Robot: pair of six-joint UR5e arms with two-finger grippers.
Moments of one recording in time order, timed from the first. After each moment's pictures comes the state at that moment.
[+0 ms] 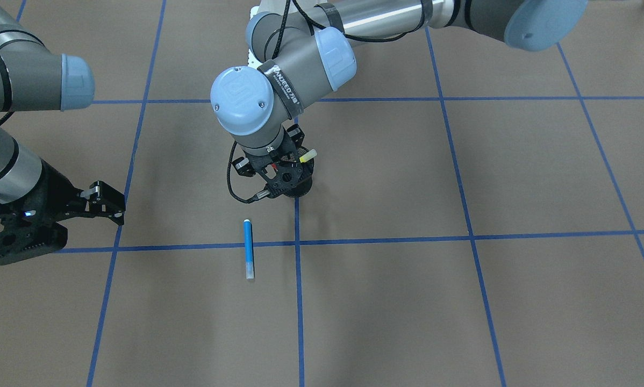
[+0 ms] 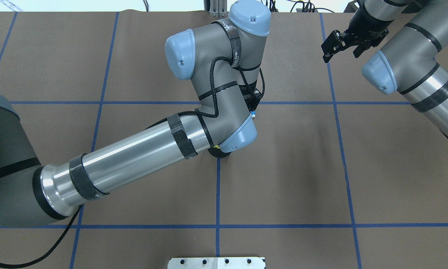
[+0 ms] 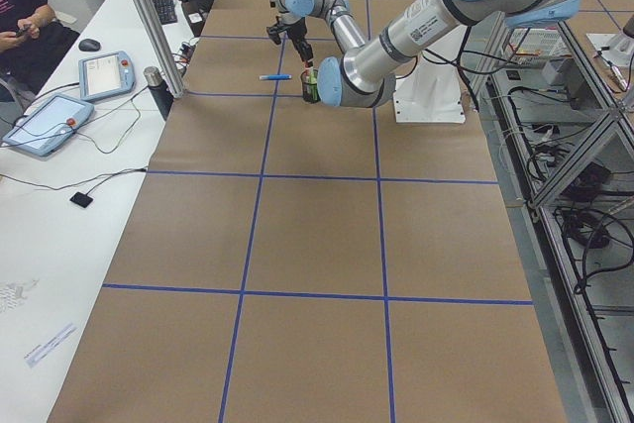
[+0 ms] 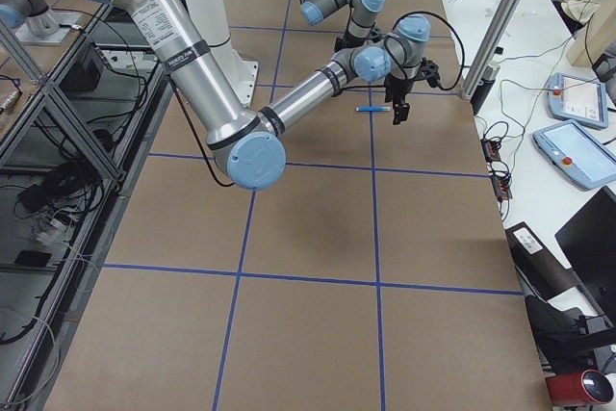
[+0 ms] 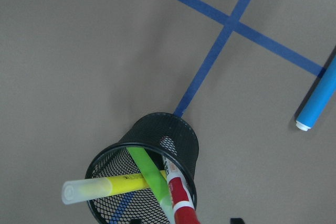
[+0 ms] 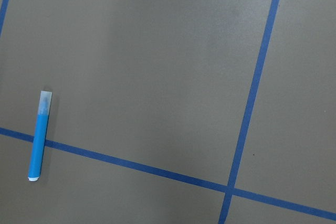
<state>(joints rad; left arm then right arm) -0.61 -2.78 -1.14 -1.30 -2.19 -1.53 1.07 -1.00 1.61 -1.66 2.27 0.49</state>
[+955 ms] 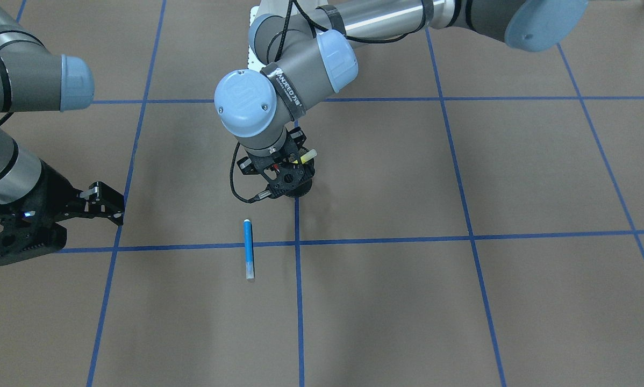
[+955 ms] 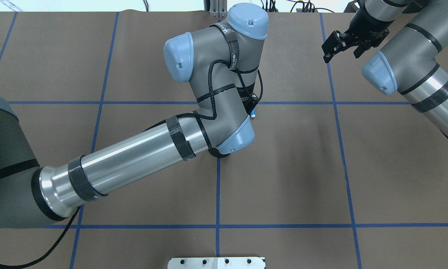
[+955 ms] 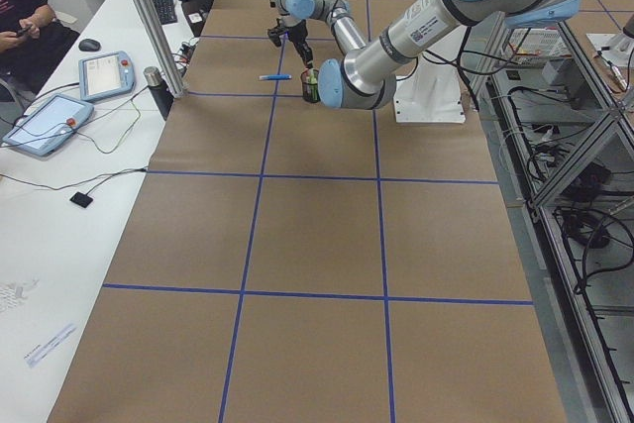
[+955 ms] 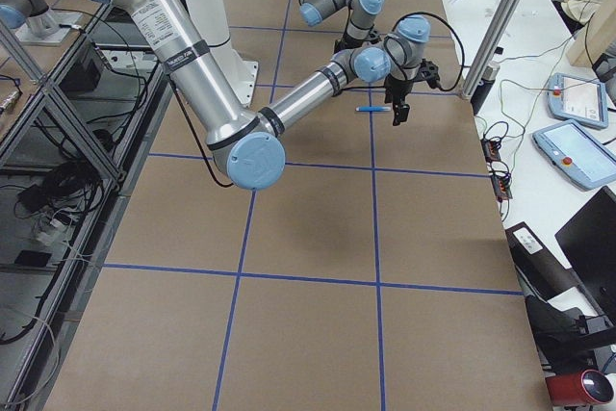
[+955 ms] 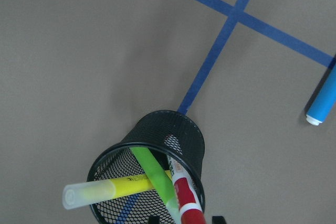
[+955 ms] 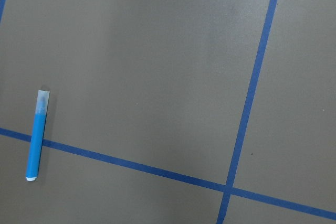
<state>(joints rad) -0.61 -2.77 -1.15 -1.30 -2.19 -1.50 1.07 -1.00 1.61 -1.66 2.26 0.49</state>
